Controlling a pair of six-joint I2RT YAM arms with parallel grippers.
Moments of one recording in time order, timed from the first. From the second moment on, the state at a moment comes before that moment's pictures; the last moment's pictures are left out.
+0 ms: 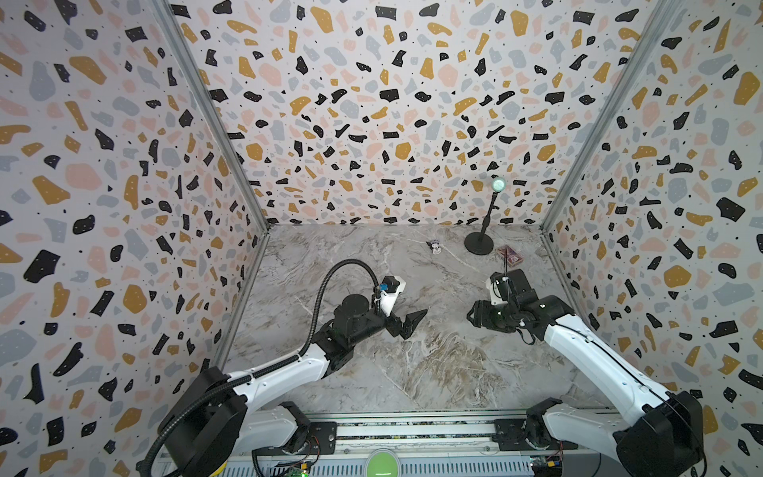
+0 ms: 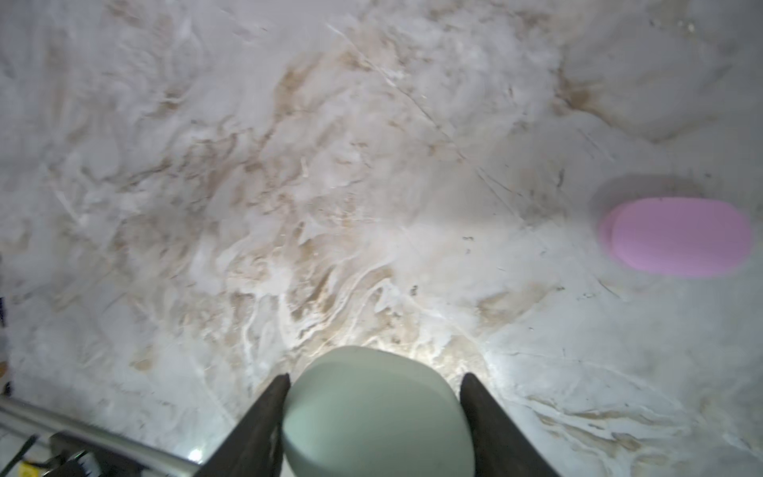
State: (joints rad) left arm -0.73 1.20 0.55 0.48 0.21 -0.08; right arm 0.40 1.15 0.85 -0.75 -0.12 0.50
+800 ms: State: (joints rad) left arm -0.66 1.17 0.47 0.46 -0.04 -0.13; right arm 0.40 1.31 0.54 -0.30 0.08 0.50
